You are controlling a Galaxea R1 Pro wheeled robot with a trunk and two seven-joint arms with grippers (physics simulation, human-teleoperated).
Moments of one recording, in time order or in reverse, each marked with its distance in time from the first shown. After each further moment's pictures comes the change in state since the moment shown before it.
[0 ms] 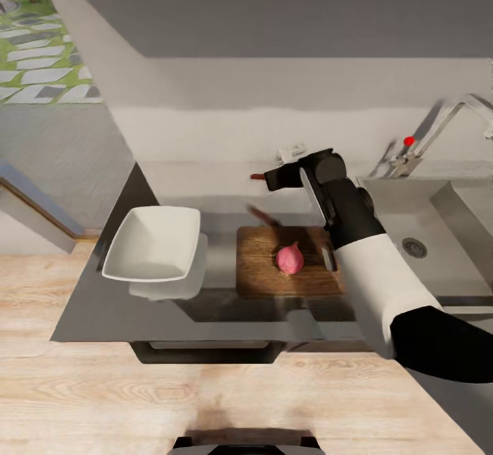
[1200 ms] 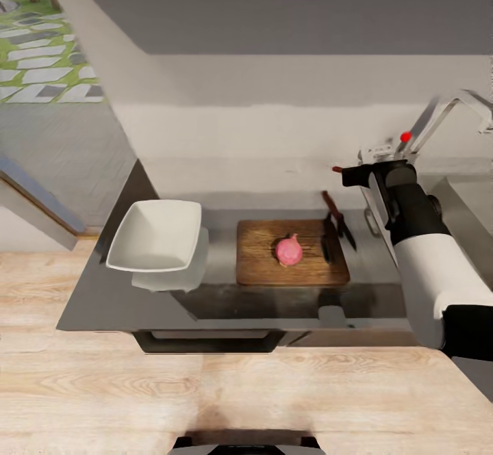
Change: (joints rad) left arm 0.000 -0.005 0.000 0.000 0.000 -0.007 -0.002; right arm 0.000 -0.254 -0.186 0.126 -0.004 -0.196 -0.199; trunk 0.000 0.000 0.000
